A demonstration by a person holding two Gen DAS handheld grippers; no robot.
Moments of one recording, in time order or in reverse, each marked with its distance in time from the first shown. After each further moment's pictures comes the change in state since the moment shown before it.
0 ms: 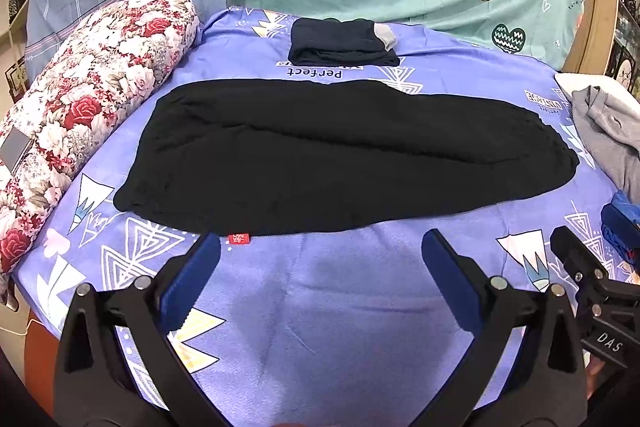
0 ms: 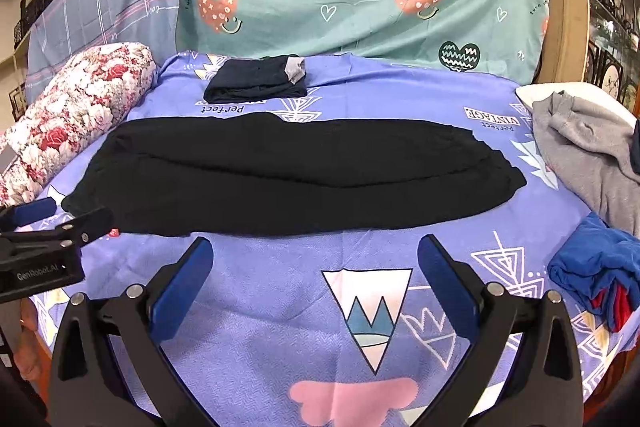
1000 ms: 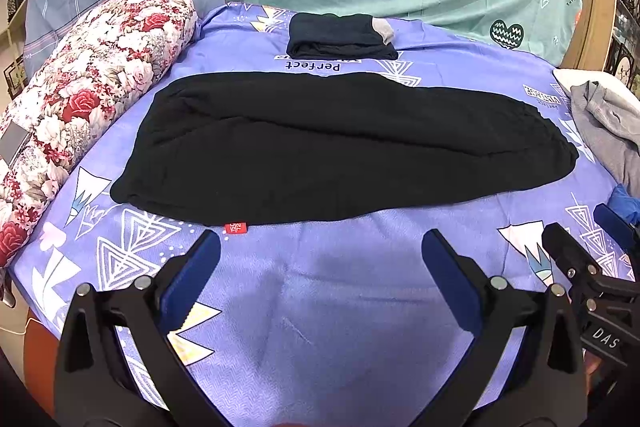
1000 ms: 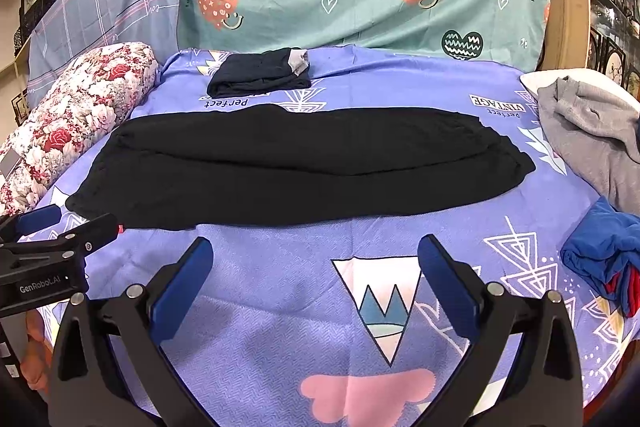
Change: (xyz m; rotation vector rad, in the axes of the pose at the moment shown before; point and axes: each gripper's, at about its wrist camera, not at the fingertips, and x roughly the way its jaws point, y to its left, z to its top) left arm 0.003 0.000 -0.012 0.013 0.004 0.000; right arm 0.008 0.000 -0.010 0.018 0.015 0.019
